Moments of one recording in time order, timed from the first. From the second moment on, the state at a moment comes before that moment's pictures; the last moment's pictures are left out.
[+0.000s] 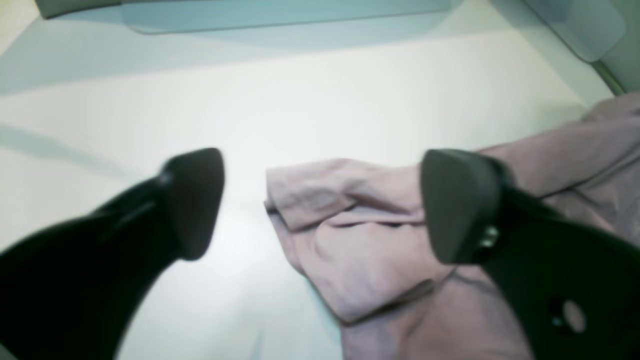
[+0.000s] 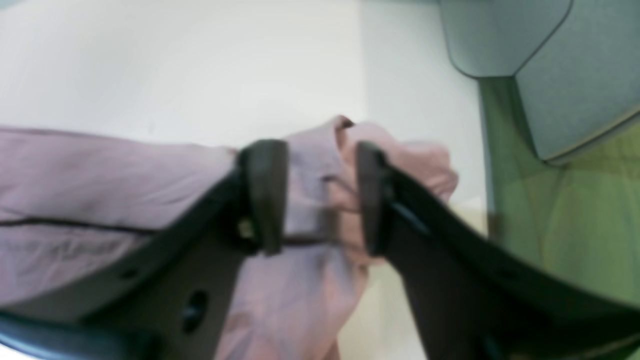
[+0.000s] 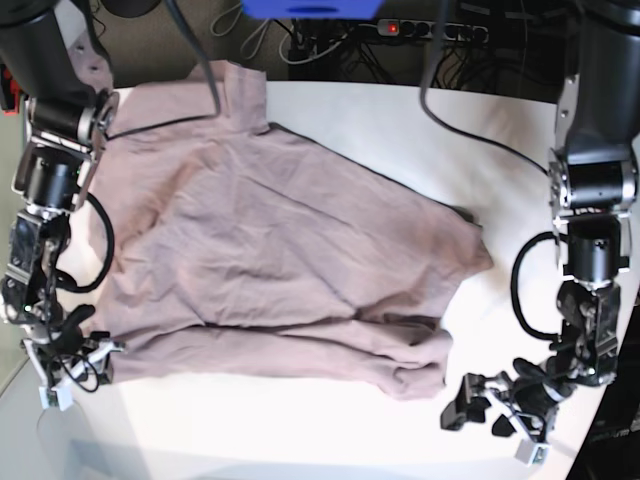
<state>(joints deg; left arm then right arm) -46.9 -20.0 1.8 38.0 -26.4 -39.8 26.5 29.6 16.7 18.5 62.2 6.0 26.9 -33.4</state>
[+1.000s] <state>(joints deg) -2.9 -19.1 -15.7 68.4 -26.6 -39.4 32.9 -4.2 7.4 26.8 97.7 6.4 27.0 -33.9</state>
